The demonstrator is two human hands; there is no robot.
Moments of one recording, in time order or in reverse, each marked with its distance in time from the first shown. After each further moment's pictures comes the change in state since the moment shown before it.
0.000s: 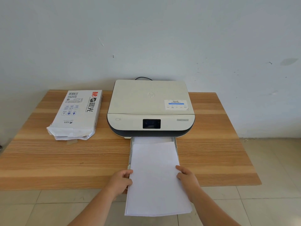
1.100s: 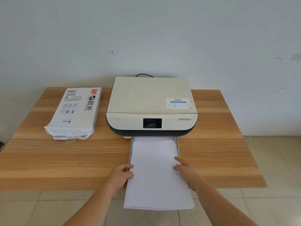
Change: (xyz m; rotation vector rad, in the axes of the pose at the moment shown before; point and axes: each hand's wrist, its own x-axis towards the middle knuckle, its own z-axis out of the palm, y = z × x) left_hand 0.009 0.020 -0.001 -0.104 0.040 0.013; right_hand 0.028 -0.036 -0.002 -0.077 -0.136 -0.003
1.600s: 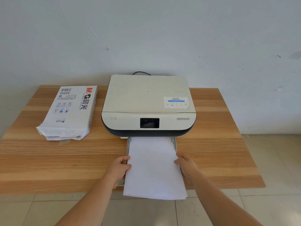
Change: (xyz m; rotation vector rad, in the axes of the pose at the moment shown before) left_hand 0.028 0.022 0.006 -0.032 0.042 -0.015; right_hand 0.017 -0.010 -0.008 0.063 0.094 -0.009
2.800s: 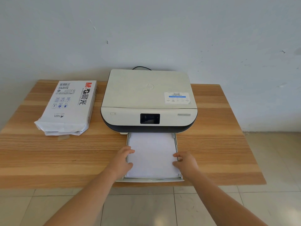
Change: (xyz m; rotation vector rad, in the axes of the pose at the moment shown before) left_hand 0.013 -0.003 -0.003 0.669 -0.067 0.428; right_hand 0.003 0.005 0.004 -0.526 0.078 -0.280
